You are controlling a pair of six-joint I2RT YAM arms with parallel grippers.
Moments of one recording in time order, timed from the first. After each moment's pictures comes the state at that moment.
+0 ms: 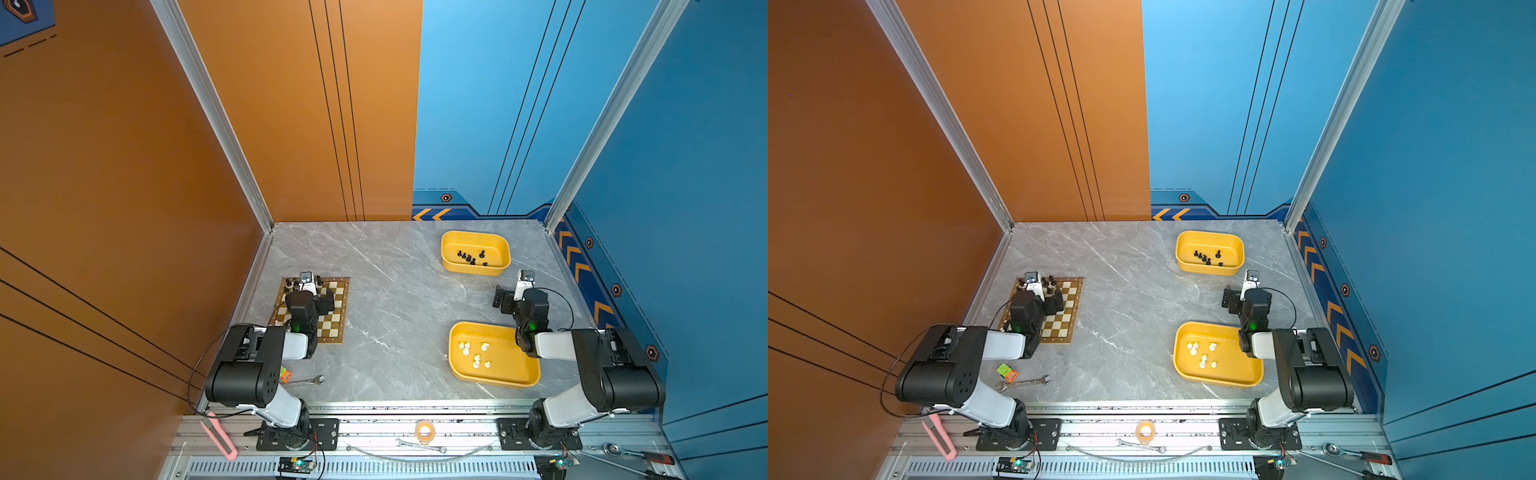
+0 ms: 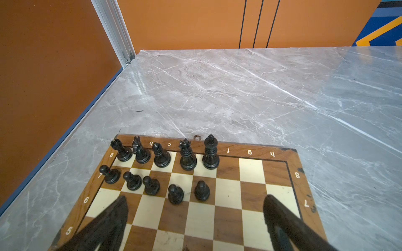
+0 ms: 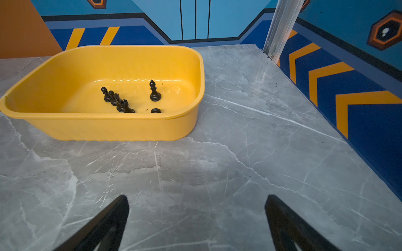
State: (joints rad) left arm -0.03 1.56 0.37 0.82 -0.20 -0.02; right arm 0.02 1.53 0.38 0.75 0.15 0.06
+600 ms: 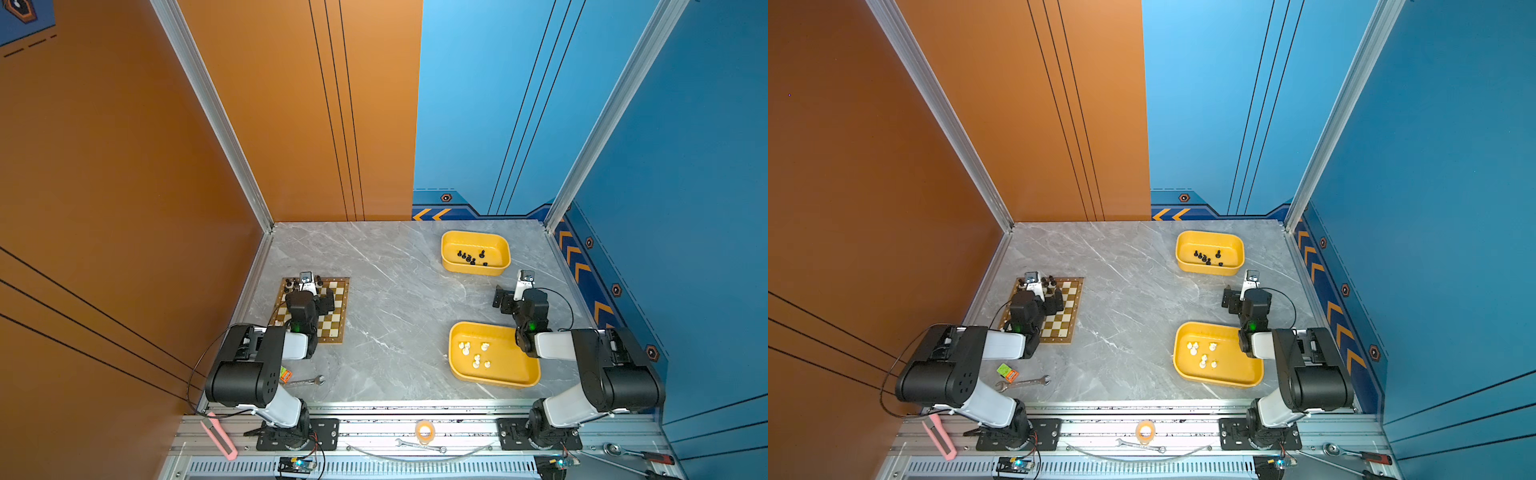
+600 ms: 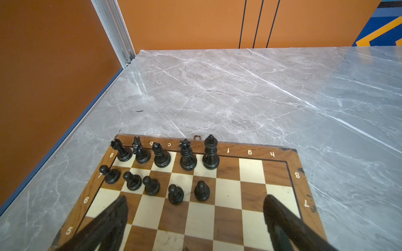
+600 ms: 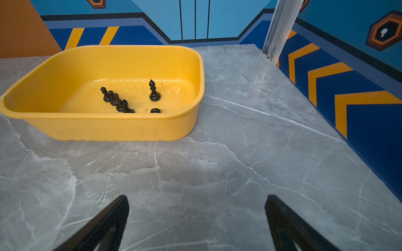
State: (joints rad) left arm -0.03 1.56 0.37 0.82 -0.20 -0.02; right arm 0.04 1.53 0.38 0.75 0.17 0.06
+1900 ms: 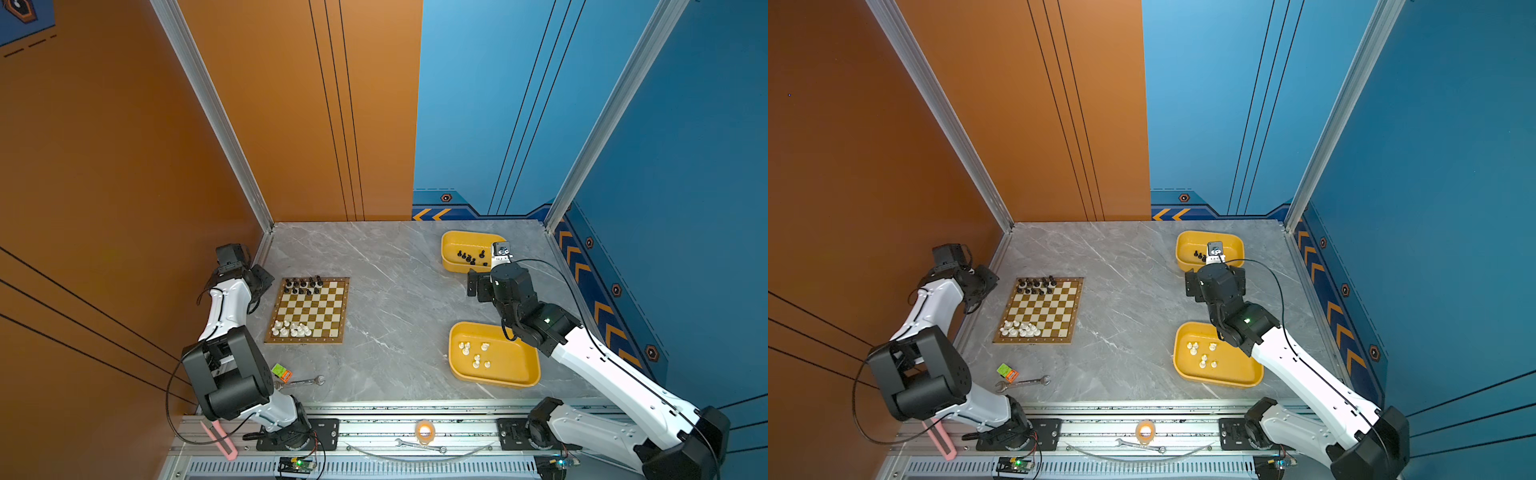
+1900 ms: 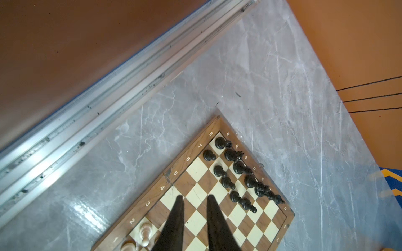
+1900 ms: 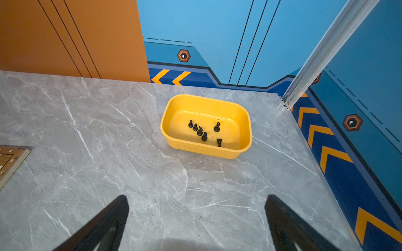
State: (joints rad) left arm 0.47 1.57 1.16 -0.60 0.12 -0.53; right arm 0.62 1.08 0.96 -0.41 0.56 0.22
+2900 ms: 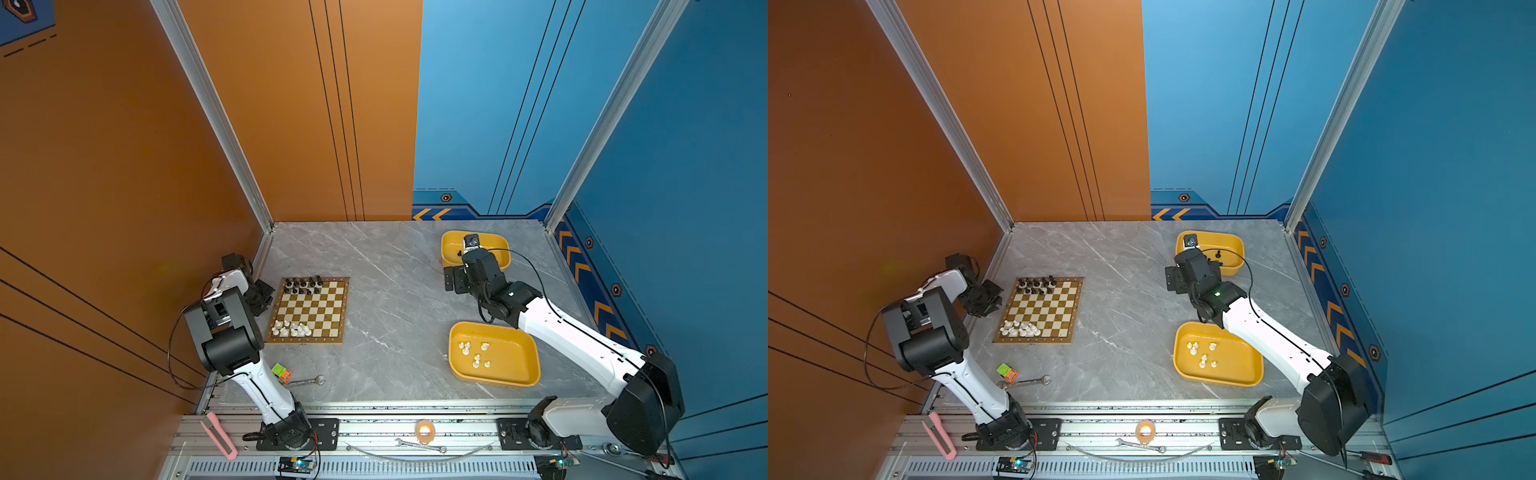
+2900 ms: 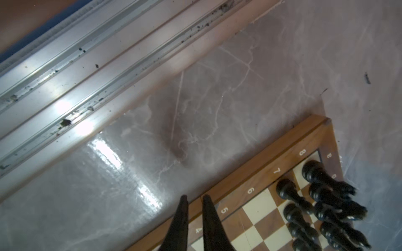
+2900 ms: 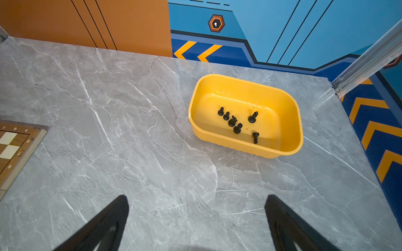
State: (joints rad) left arm 0.50 1.89 1.29 -0.70 0.11 -0.57; right arm 0.61 1.35 1.10 -0.38 0.43 0.26
